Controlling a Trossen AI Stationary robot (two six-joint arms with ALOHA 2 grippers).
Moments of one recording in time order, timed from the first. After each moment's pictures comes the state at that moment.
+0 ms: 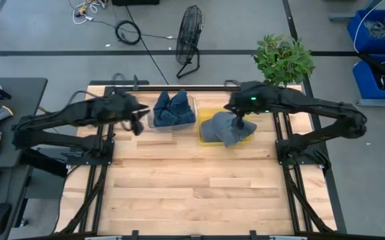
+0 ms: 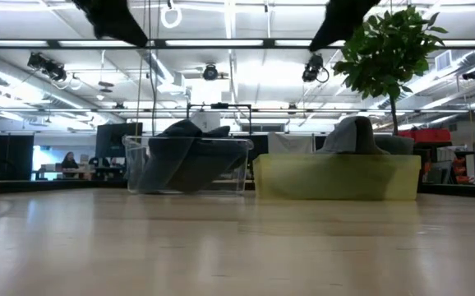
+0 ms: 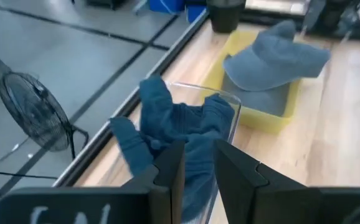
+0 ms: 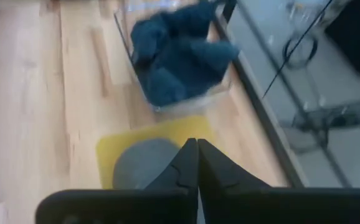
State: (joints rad) left arm 0.17 0.85 0.96 -0.65 -0.35 -0.08; right arm -0.24 1.21 1.25 -0.76 0.12 -0.10
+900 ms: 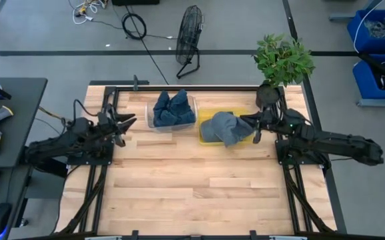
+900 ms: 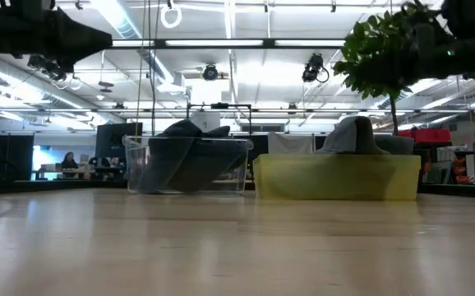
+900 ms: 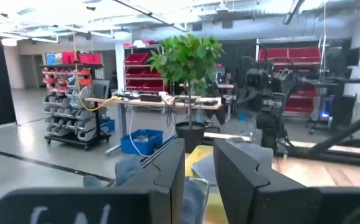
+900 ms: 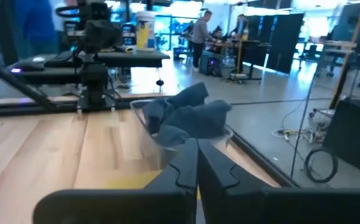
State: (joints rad) left arm 0.17 0.01 0.18 0.01 -0.22 0.03; right arm -0.36 0.45 0.17 0.26 -0.07 -0.07
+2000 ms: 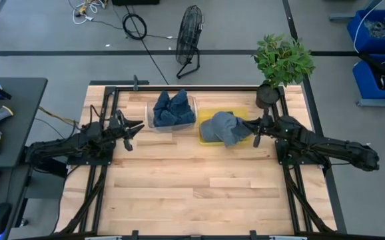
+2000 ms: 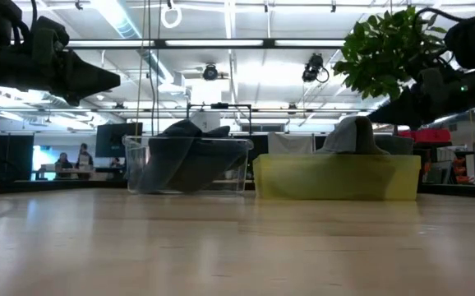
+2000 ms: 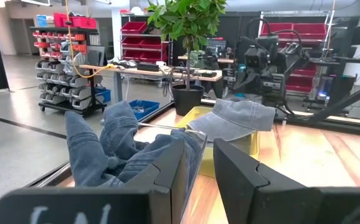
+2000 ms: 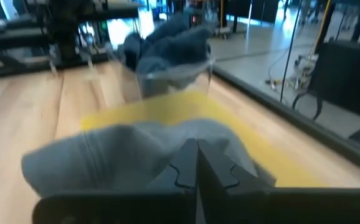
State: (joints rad) left arm 0.17 0.01 0.01 0.07 -0.22 -0.04; right arm -0.39 0.30 0.02 0.09 -0.01 0.02
